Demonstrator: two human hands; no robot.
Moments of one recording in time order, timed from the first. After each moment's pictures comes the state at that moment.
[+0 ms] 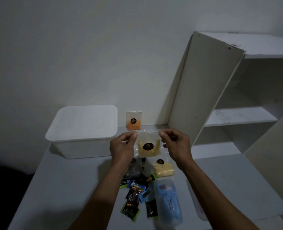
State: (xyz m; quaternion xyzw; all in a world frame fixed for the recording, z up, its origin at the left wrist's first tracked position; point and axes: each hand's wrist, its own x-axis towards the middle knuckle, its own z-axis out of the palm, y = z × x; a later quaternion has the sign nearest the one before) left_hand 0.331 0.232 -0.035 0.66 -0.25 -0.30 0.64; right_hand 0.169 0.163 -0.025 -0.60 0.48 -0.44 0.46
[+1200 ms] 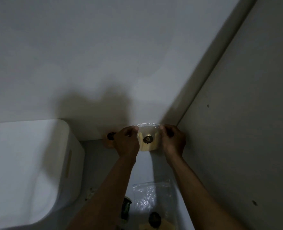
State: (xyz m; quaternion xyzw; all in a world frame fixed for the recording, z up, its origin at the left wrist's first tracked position) left_hand 0.360 -0.126 -0.193 0.75 -0.12 -0.31 0.57; right_hand 0.248 -0.178 -0.213 -0.47 0.65 -0.42 0.44
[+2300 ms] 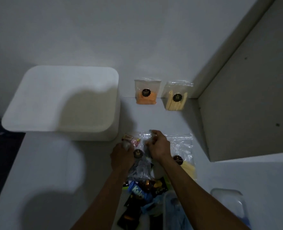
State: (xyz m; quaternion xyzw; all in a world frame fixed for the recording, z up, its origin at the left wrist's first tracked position) left_hand 0.388 0.125 -0.257 0.90 -0.17 -0.31 0.26; right_hand 0.278 0.034 -0.241 -0.61 0.58 -0.14 0.52
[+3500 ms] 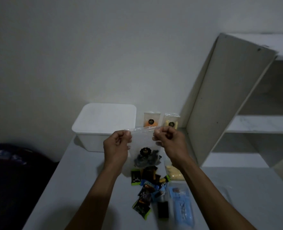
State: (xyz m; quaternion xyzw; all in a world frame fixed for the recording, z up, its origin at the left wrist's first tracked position) left_hand 0.369 0.279 -0.029 0.62 -0.22 -0.25 0.71; right_hand 0.220 0.182 -0.013 -0.60 0.38 -0.39 0.59
